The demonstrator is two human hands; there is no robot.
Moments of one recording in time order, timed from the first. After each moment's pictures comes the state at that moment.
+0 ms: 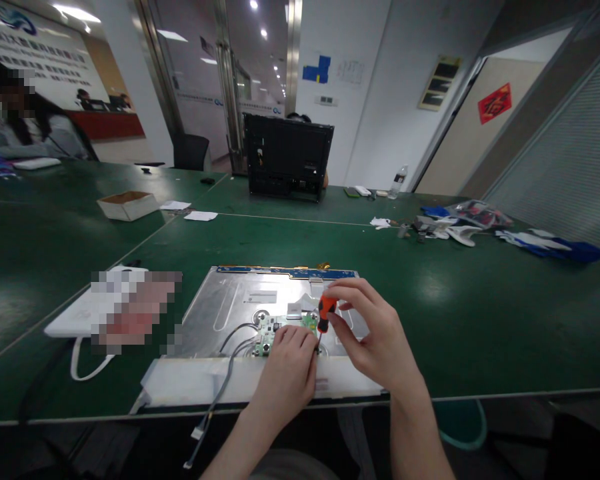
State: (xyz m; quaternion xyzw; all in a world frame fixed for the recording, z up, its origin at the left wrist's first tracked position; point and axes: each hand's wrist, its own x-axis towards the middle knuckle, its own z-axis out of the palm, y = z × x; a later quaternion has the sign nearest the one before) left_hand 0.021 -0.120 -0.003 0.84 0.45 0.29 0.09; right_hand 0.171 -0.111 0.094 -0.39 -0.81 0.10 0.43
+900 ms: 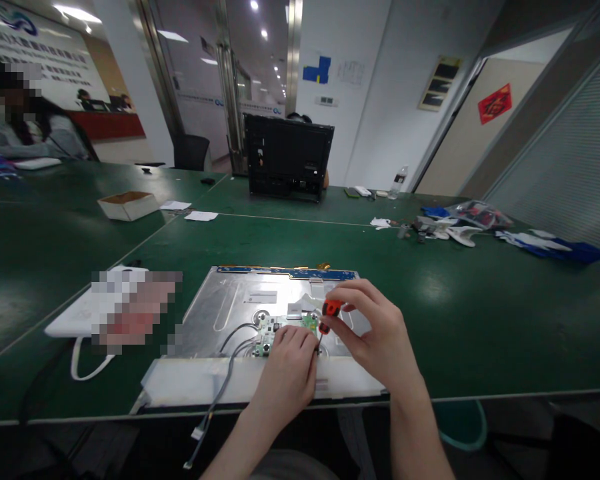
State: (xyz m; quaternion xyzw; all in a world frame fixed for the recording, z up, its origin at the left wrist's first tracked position) left_hand 0.021 -0.120 -0.003 0.84 0.45 0.28 0.09; right_hand 0.173 -0.109 0.091 -0.41 -0.80 0.08 0.44
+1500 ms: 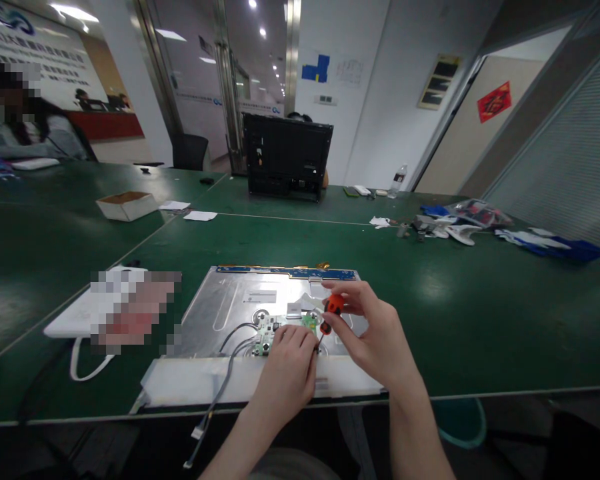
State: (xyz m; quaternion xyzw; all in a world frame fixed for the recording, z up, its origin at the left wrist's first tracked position) left_hand 0.021 -0.120 -0.004 0.84 0.46 0.28 0.09; right_hand 0.170 -0.110 0.086 -0.42 -0.76 0.18 0.46
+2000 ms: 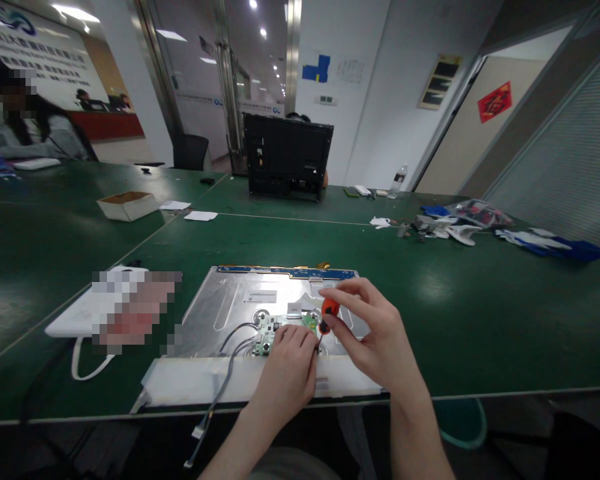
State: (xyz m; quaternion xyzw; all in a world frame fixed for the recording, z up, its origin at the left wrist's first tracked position) left_hand 0.021 -0.120 -0.005 0.84 0.45 0.28 0.09; right_hand 0.172 -0.112 0.093 -0.41 -0.80 0.09 0.43
